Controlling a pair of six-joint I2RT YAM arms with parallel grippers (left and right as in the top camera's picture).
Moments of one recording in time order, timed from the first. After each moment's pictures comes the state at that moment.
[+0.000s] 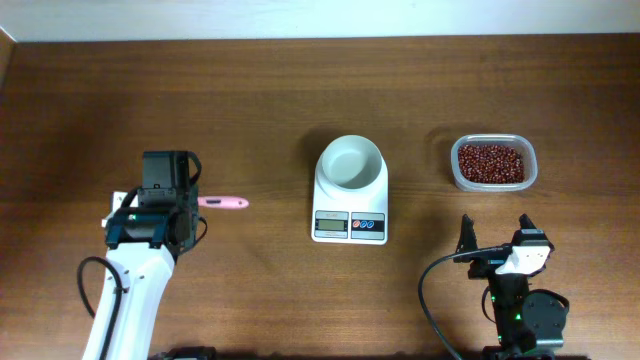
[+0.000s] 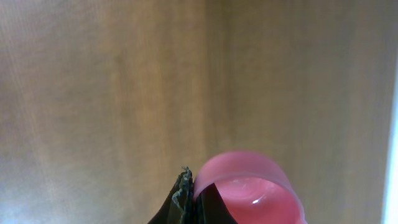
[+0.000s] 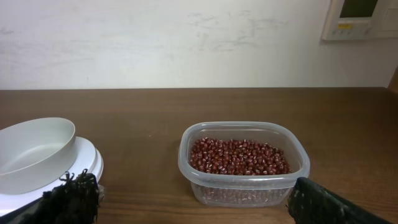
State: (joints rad) left arm 0.02 1.21 0.93 -0.83 -0.26 -1.46; right arm 0.01 0.01 0.01 -0.08 0.00 0.03
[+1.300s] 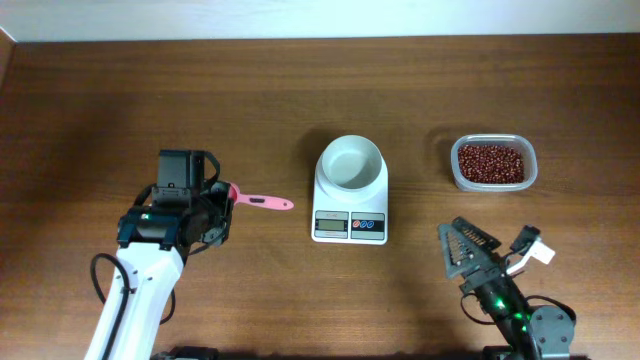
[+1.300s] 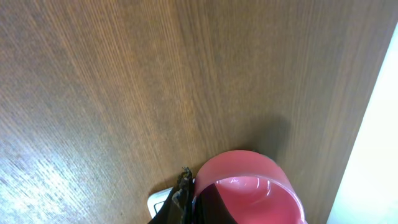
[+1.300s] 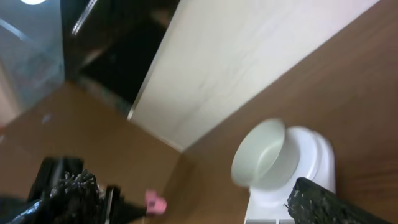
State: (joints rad) left arm -0.06 1.21 0.93 -0.80 0.08 -1.46; right arm 0.01 0.01 0.01 0.12 -0.48 1.02
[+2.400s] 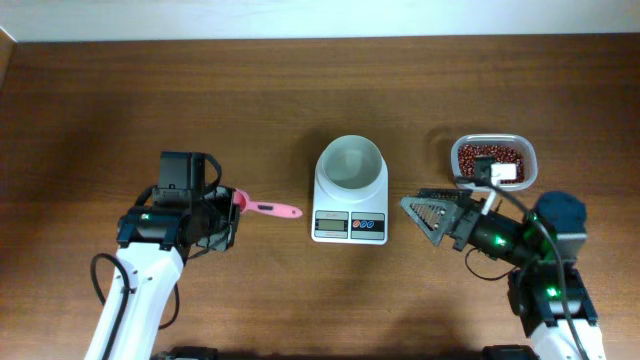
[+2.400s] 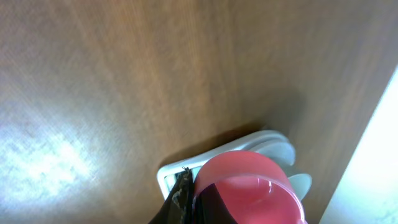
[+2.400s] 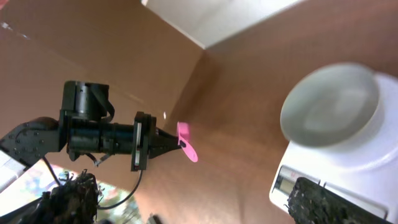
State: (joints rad) left arm -0.06 1.21 0.93 -0.86 0.20 -1.46; right arm 0.02 0.86 0.54 0.01 -0.99 0.68
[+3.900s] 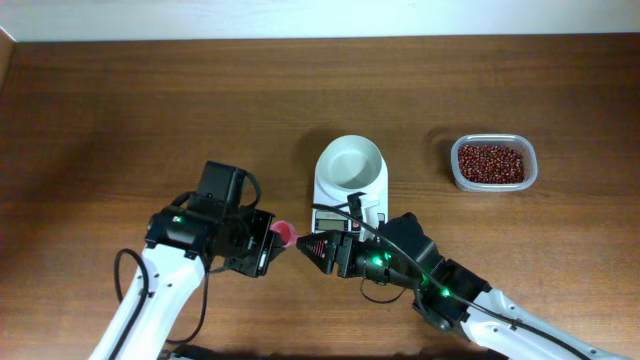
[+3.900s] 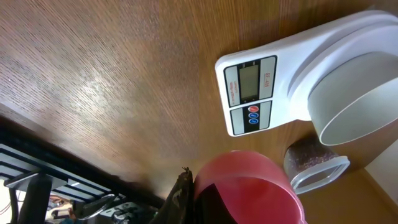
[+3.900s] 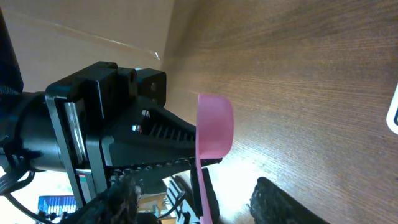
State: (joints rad) left arm -0.26 1.21 0.93 -1.00 0.43 -1.55; right arm 0.81 1.18 0.54 0.26 -0.38 1.06
